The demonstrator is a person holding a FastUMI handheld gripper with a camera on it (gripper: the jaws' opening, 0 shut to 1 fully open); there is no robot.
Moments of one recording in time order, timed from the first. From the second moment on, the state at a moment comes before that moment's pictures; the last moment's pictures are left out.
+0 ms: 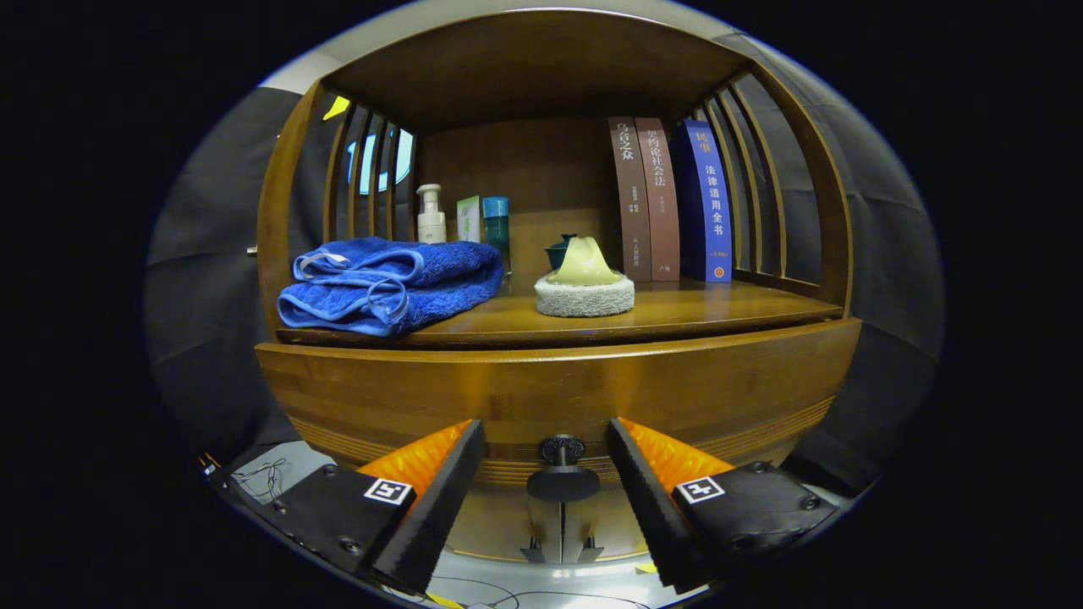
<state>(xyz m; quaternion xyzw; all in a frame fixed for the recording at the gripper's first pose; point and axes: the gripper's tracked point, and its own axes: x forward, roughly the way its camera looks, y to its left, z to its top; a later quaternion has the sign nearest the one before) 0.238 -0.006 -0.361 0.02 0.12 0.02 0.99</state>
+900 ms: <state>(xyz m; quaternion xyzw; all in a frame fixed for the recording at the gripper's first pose) 0.197 -0.015 -0.303 0.01 0.11 0.02 0.99</state>
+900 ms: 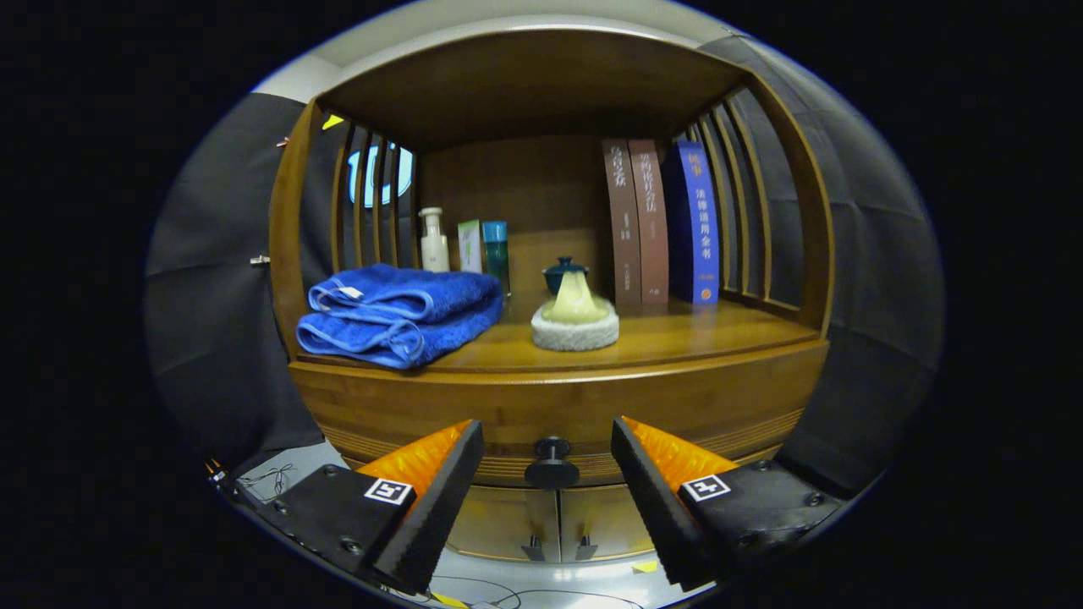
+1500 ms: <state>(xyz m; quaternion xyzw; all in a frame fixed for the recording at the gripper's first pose) 0.125 -0.019 -0.206 0.00 0.08 0.03 1.00</state>
